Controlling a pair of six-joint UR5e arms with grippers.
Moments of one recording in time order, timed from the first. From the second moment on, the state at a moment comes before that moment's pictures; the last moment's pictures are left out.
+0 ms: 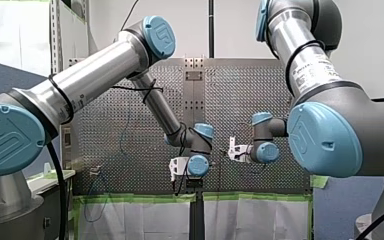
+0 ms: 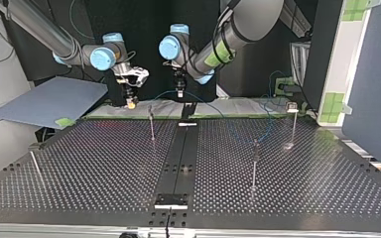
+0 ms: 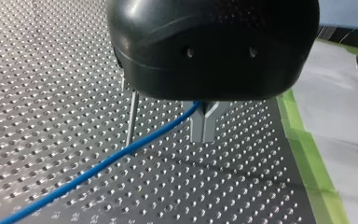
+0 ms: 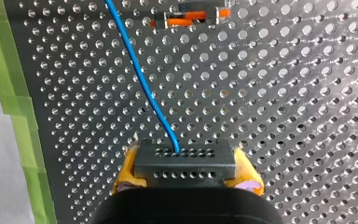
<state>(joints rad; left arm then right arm) -0.75 -2.48 -1.54 -2.49 -2.24 -1.75 1.92 -0.84 1.81 -0.76 1.41 1.64</state>
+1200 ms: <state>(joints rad) -0.76 -2.54 -1.35 -2.51 -2.20 -1.80 1.75 -0.84 1.83 -0.89 1.12 1.74</state>
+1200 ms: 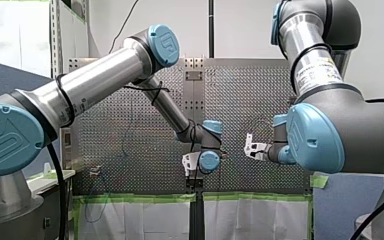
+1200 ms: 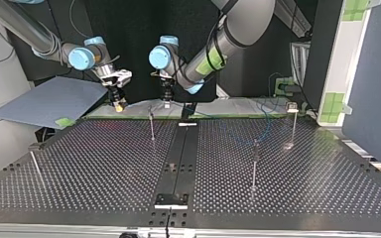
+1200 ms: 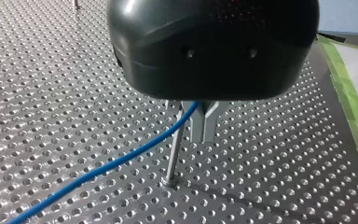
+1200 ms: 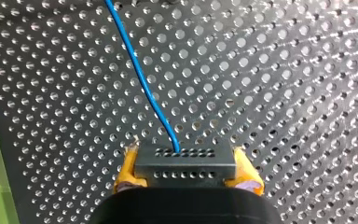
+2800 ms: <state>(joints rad) -0.74 -2.58 -1.27 -2.55 -2.06 -1.84 1.74 -0.77 1.72 -0.81 1.15 1.75</state>
